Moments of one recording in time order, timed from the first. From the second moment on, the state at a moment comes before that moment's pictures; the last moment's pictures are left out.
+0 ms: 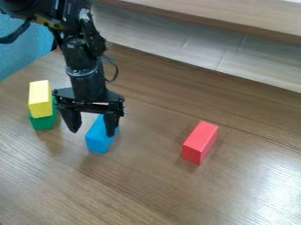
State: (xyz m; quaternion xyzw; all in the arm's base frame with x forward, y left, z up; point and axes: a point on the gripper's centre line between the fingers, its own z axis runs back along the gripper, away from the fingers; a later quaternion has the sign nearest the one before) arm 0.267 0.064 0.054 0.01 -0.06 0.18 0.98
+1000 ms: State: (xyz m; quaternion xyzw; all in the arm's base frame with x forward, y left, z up) arm 0.275 0.057 0.035 -0.01 -0.05 0.20 0.98
